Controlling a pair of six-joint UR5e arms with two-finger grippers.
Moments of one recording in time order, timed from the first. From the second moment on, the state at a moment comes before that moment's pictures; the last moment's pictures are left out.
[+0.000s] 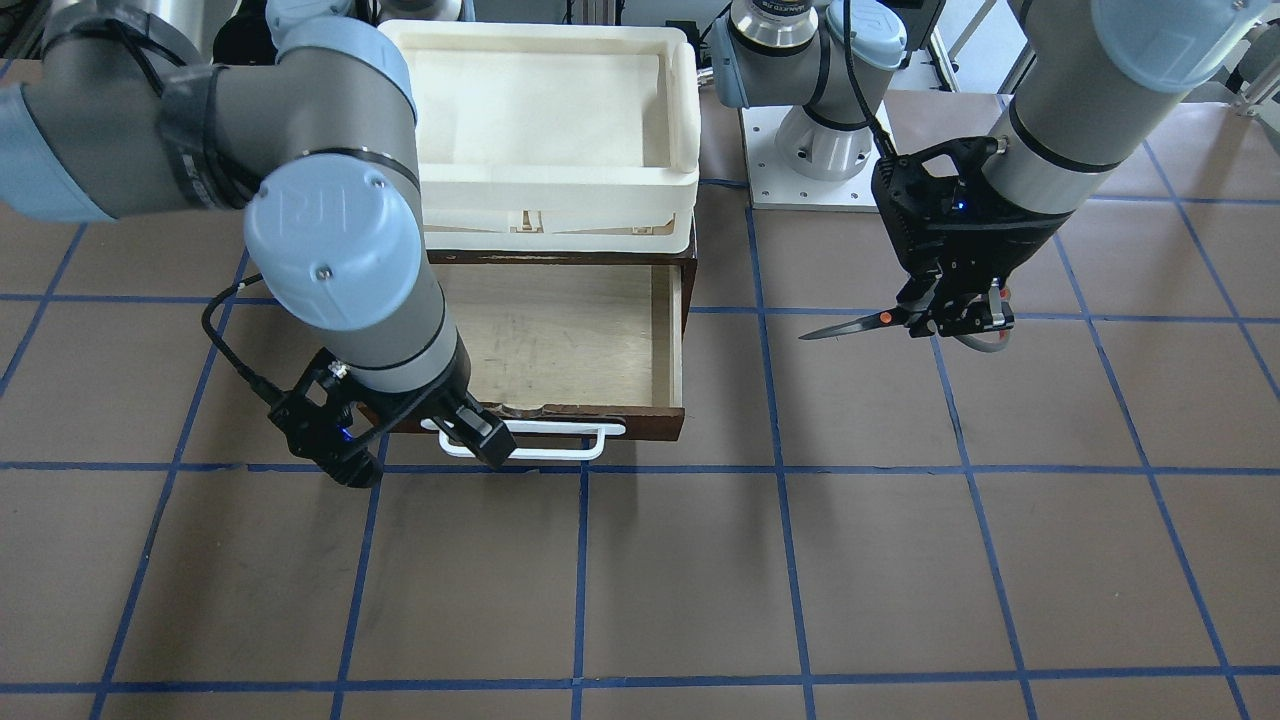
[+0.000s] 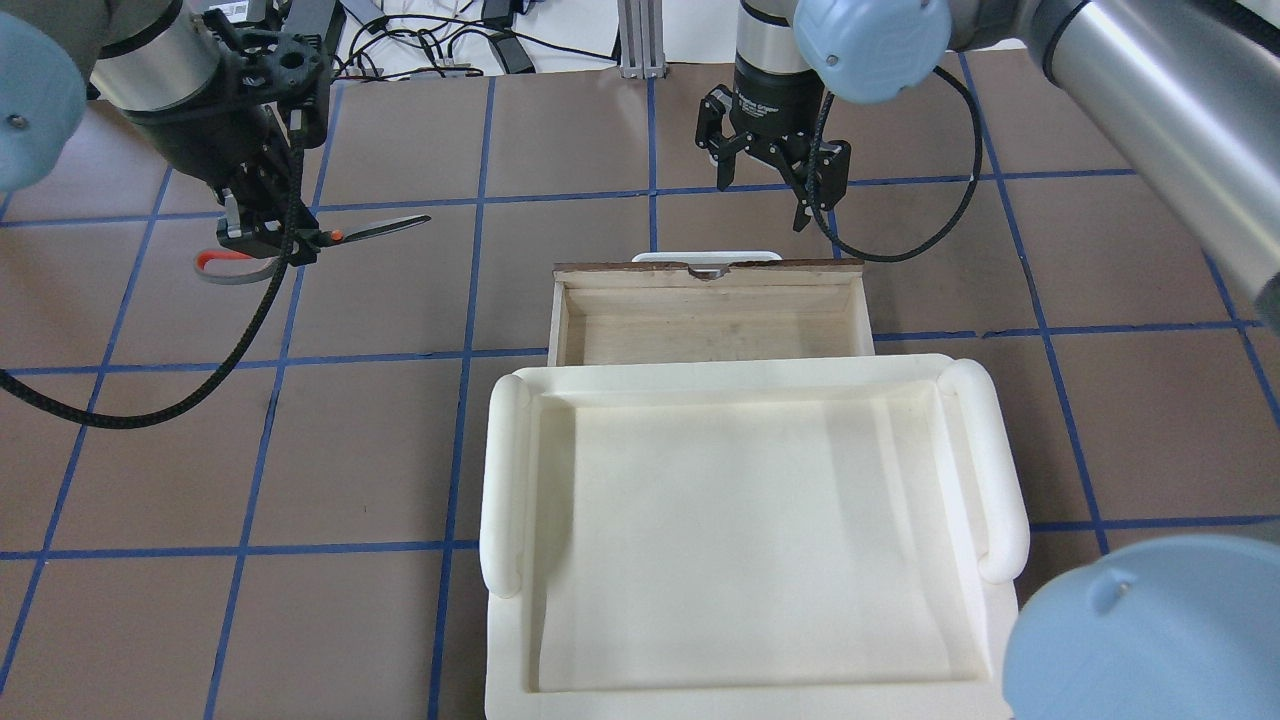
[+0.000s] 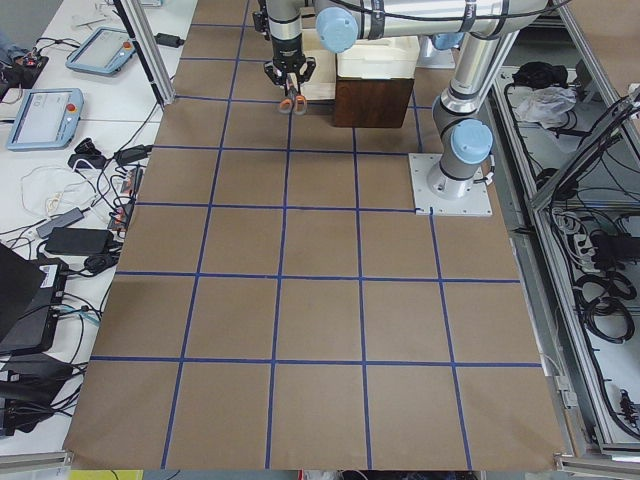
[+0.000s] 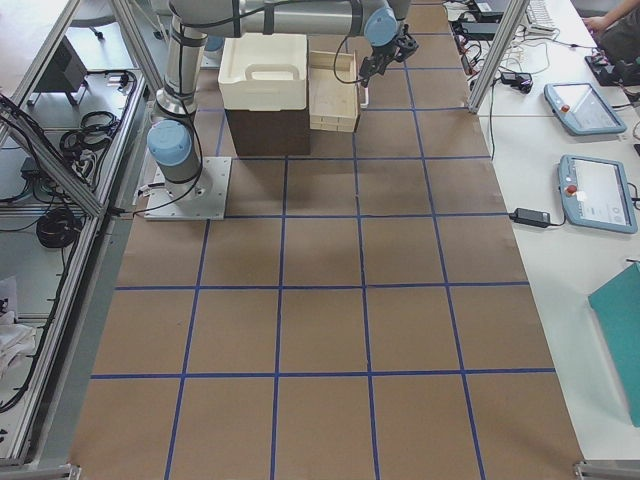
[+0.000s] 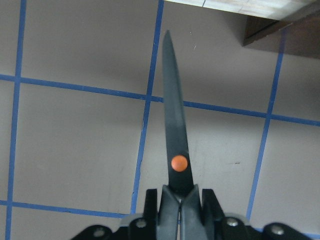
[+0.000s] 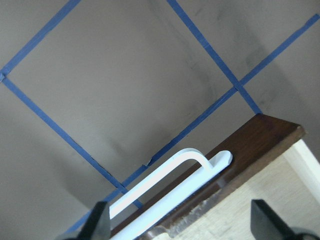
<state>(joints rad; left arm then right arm) -1.47 -1.64 -1.54 -1.58 1.56 1.51 1.76 -1.18 1.28 -1.58 -1.56 0.80</state>
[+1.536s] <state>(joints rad) -1.94 -1.89 -1.38 -1.63 1.41 1.23 1.68 -1.50 1.40 -1.55 -1.63 0.01</state>
